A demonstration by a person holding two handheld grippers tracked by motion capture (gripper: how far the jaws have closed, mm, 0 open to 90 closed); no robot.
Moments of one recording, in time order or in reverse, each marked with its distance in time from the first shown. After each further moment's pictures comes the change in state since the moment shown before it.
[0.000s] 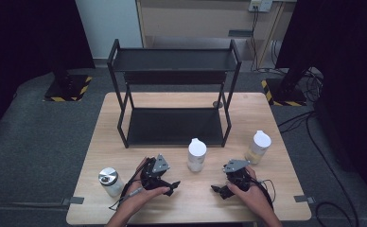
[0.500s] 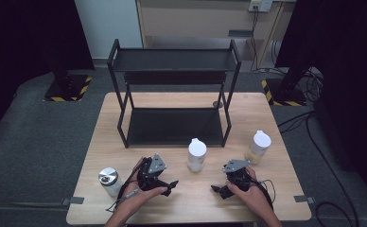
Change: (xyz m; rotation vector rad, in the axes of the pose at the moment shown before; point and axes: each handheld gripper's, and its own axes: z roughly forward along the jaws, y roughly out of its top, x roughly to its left) left arm -0.002 0.000 -0.014 -0.021 0.015 -0.013; right arm 0.000 0.000 0.000 0.000 -0.002 0.002
